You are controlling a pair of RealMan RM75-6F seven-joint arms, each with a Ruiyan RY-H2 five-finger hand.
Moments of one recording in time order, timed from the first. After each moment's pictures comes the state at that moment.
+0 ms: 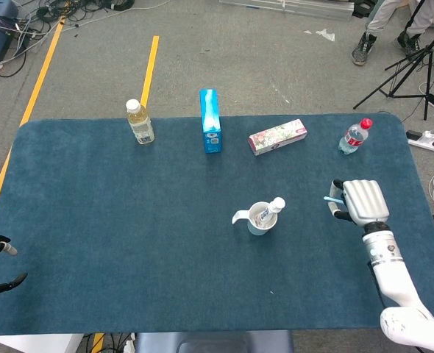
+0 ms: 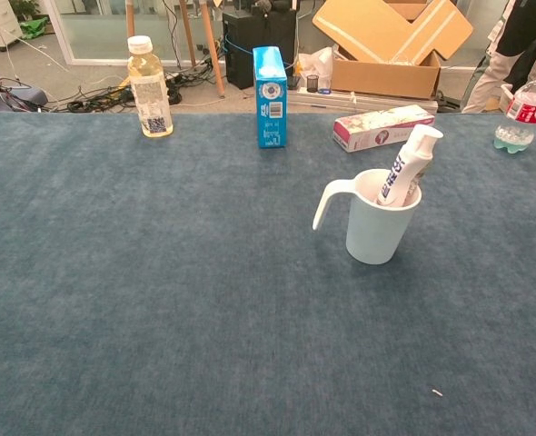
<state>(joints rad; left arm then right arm) -0.05 -0.99 -0.05 -1.75 1.39 1.47 0.07 0.51 -1.11 0.20 -1.79 -0.99 1.15 -0.39</state>
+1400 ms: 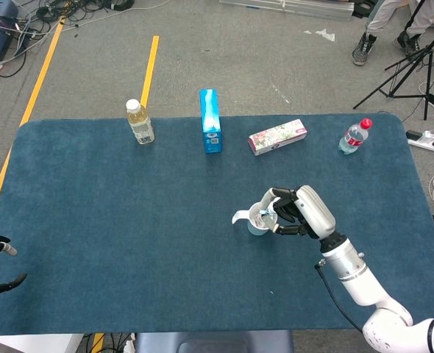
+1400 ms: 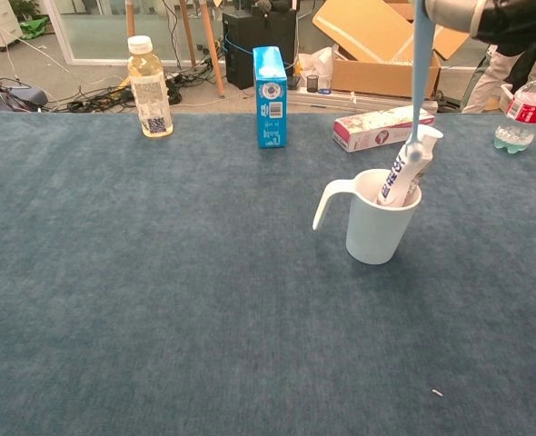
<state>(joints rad) -0.05 -0.98 -0.05 -1.75 1.39 1.47 0.06 0.54 -1.23 0.22 -1.78 -1.55 1.24 0.53</state>
